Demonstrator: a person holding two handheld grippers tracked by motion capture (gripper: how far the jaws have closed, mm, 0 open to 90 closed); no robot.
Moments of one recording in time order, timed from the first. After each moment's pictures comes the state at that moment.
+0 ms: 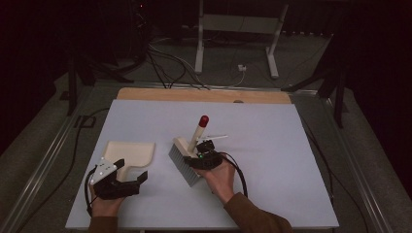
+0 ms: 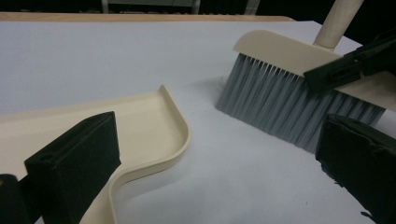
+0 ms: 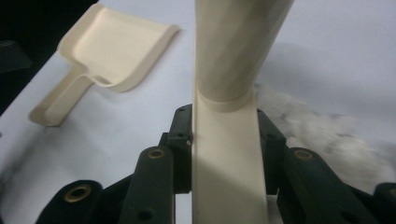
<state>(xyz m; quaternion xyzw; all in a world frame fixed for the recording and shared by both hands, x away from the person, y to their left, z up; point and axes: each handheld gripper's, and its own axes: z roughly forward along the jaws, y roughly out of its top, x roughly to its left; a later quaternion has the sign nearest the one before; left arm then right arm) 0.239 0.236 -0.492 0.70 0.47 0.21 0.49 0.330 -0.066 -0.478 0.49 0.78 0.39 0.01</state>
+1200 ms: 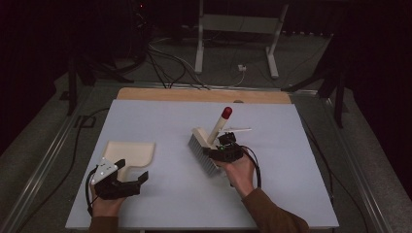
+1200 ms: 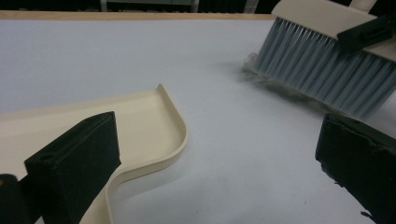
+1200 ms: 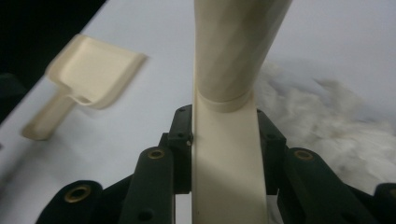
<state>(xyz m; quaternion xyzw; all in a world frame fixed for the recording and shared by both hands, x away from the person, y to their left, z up) 0.239 0.235 -0.493 0.70 0.47 0.21 0.49 0.339 -0.118 -0.452 0.51 0.76 0.41 0.03</state>
